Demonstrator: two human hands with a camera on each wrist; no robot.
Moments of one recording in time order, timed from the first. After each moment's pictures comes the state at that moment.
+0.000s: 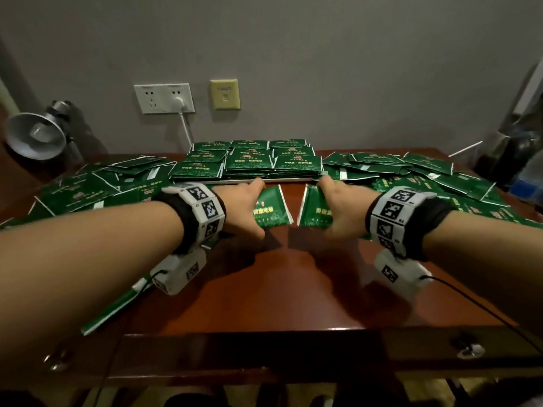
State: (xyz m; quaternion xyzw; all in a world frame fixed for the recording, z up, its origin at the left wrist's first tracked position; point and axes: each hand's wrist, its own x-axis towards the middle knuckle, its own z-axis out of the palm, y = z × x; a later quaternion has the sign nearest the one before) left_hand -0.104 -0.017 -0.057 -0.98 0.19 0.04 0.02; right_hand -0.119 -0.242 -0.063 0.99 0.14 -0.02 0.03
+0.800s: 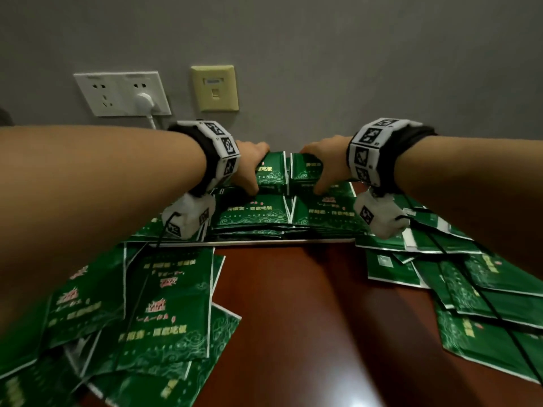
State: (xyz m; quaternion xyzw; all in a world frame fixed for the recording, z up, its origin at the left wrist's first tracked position) left_hand 0.198 -0.011 -0.027 -0.98 0.15 0.09 0.09; right_hand 0.199 -0.196 -0.025 0.98 0.16 -0.08 0.07
